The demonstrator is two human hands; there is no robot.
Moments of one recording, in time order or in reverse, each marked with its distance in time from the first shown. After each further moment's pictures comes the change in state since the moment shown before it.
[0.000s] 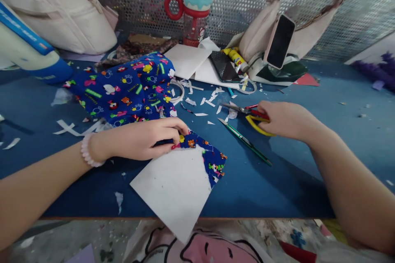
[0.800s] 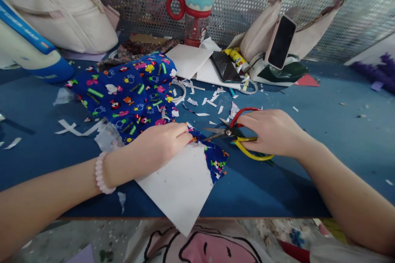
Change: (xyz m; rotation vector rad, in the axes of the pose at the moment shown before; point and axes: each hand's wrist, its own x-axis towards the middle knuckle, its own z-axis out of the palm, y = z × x) left_hand 0.011 0.027 0.025 0.564 0.074 0.015; right_hand -0.019 -0.039 -0.001 -0.020 0.359 -0.531
